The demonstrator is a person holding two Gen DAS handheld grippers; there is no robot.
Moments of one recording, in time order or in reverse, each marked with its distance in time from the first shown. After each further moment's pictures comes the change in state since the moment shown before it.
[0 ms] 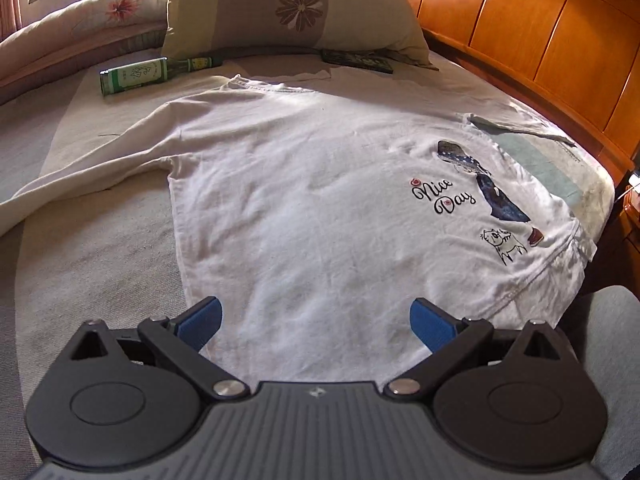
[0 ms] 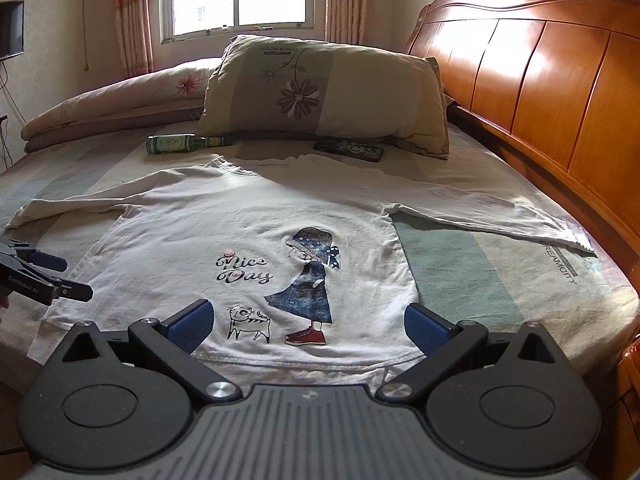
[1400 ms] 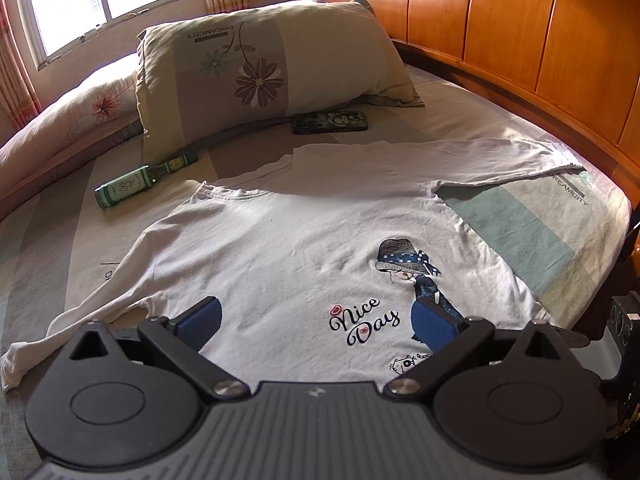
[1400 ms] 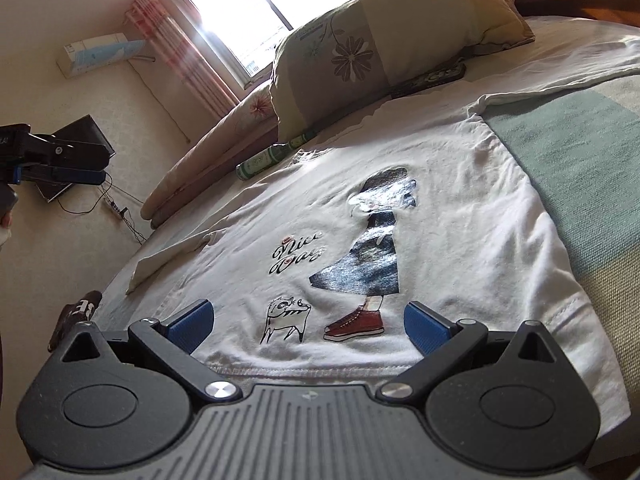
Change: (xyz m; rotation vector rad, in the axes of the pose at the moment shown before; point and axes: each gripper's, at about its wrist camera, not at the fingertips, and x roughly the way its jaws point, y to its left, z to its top) left arm 0.005 -0.160 0.134 0.135 0.038 0.178; right arm 0.132 -0.086 -0.061 0.324 -0.018 0.587
